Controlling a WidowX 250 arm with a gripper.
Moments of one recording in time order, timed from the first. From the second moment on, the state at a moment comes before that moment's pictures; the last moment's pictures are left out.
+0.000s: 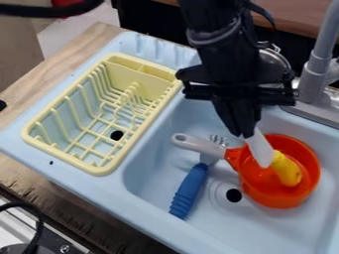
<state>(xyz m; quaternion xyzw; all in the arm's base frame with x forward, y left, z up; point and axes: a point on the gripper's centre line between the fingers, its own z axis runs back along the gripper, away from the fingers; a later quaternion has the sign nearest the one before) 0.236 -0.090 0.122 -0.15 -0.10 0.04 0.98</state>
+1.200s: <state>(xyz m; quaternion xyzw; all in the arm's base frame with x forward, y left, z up) 0.228 -0.059 0.138 -0.14 -0.11 0.07 0.98</state>
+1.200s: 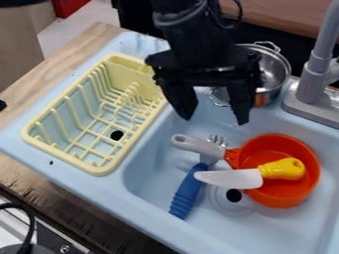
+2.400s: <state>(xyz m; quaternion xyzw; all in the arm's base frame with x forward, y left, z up) 0.213 -0.056 0.090 -0.05 -0.06 0.01 1.00</state>
